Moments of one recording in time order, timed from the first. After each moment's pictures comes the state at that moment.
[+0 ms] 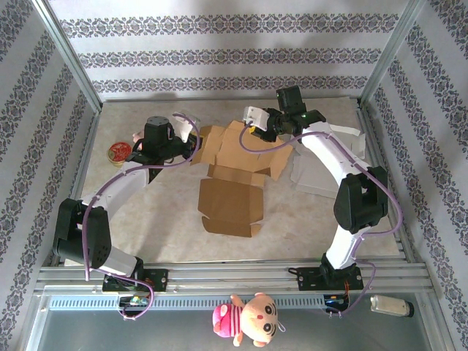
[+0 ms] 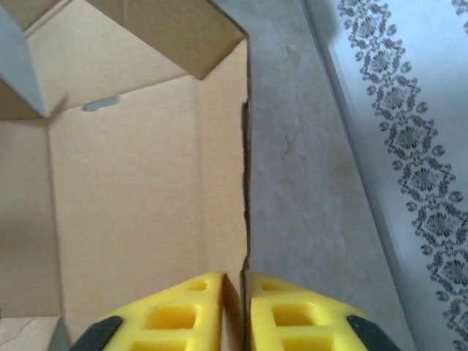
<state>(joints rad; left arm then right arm) -0.26 1.48 1.02 0.00 0.44 0.11 0.32 1.79 1.59 -0.57 -0.47 -0.99</state>
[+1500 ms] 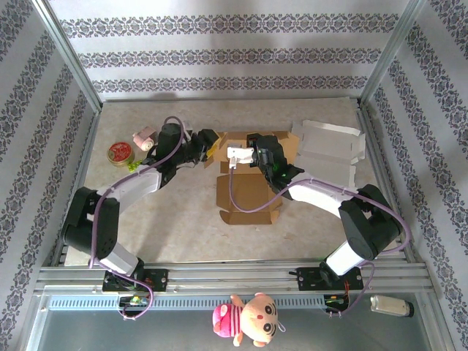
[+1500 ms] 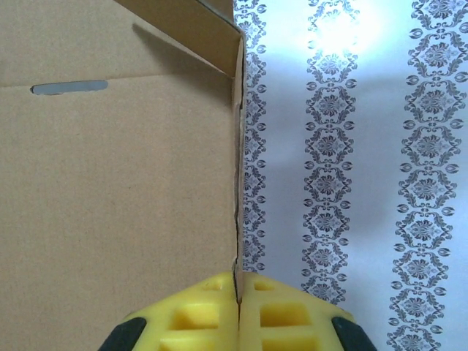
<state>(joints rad) -0.35 1.58 0.98 0.26 0.46 -1.30 0.62 1.57 0.91 0.36 0.28 -1.34</state>
